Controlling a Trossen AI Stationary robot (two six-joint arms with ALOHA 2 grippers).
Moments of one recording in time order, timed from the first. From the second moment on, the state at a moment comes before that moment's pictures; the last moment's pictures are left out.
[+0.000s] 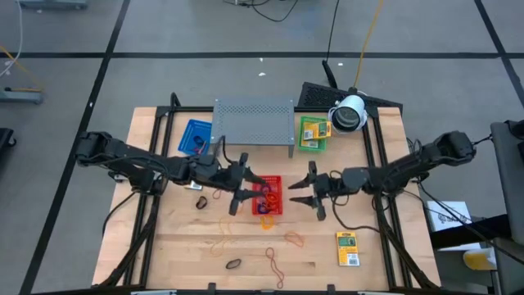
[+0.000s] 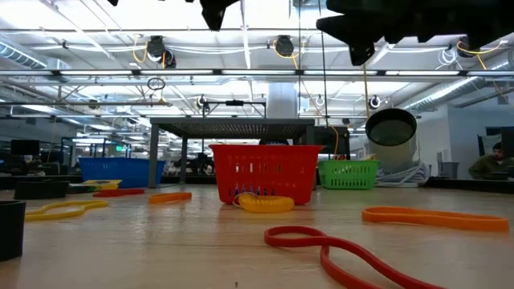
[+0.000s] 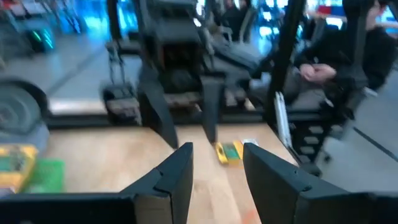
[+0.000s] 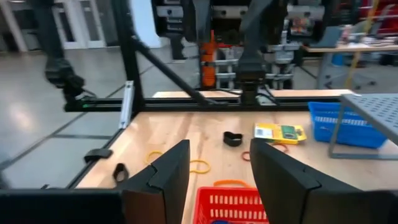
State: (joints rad) left arm -0.16 1.39 0.88 0.41 0.03 -0.04; right arm 0.26 1.22 0.47 0.71 0.13 0.09
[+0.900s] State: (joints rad) left arm -0.09 1.46 0.88 0.53 0.08 -0.01; right arm 0.28 1.30 0.57 0.21 0.28 0.15
